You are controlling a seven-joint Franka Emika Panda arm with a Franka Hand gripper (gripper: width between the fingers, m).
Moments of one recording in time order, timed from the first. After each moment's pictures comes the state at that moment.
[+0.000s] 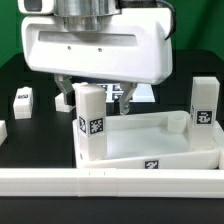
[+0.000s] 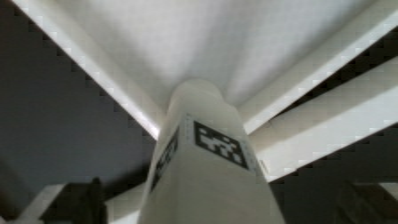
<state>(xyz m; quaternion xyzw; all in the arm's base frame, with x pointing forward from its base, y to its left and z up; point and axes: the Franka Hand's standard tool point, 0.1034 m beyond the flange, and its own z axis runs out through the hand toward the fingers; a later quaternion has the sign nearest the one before) 0.638 -0.056 0.101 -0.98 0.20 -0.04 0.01</state>
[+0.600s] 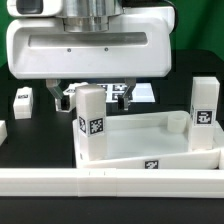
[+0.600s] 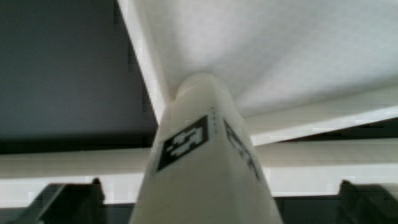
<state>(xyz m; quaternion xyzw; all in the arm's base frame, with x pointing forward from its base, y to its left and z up) 0.638 -0.057 0.100 -1.00 -0.01 -0.04 0.00</state>
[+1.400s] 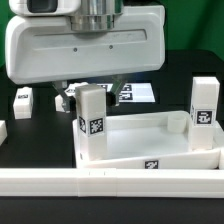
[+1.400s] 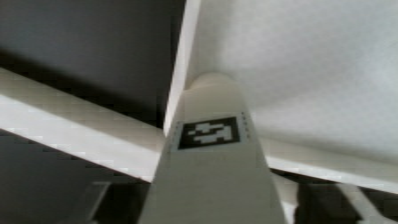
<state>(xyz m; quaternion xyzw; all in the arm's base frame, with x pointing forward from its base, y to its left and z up) 0.637 -0.060 0.101 -0.98 -0.17 -0.03 -0.02</state>
